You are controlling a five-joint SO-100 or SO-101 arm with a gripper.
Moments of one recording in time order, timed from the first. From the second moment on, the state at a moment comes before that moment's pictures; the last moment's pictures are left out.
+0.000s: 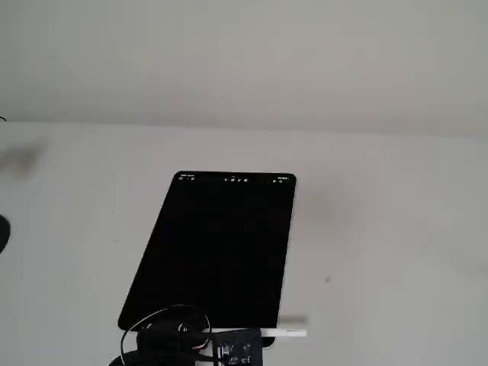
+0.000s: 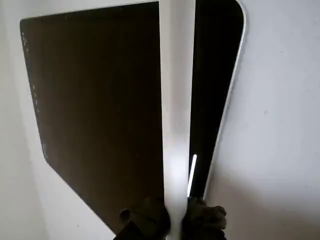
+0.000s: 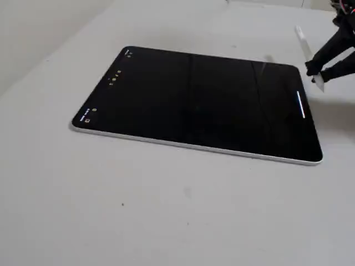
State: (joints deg) arm -7.0 189.9 175.7 60.6 -3.7
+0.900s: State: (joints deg) arm -7.0 189.9 175.7 60.6 -3.7
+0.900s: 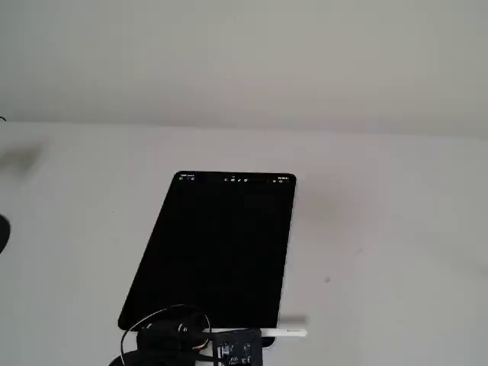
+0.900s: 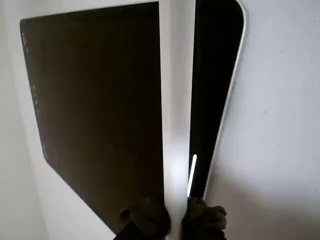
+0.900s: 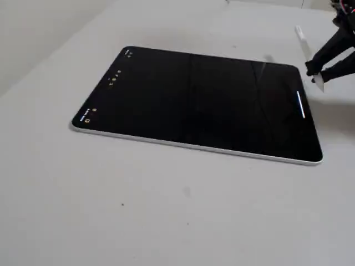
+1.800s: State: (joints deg) arm -18.7 176.7 179.8 9.0 -55.7
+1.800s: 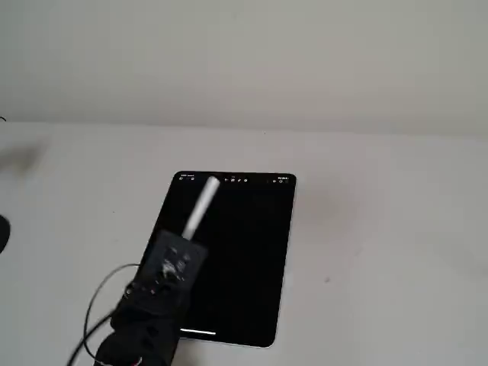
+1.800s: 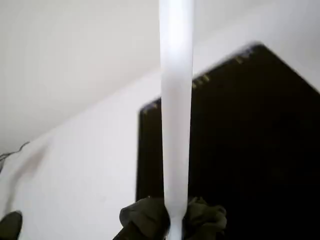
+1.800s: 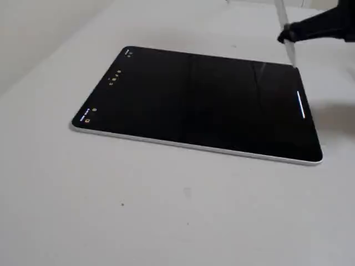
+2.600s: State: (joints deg) arm -8.0 58.7 135.1 -74.4 -73.5
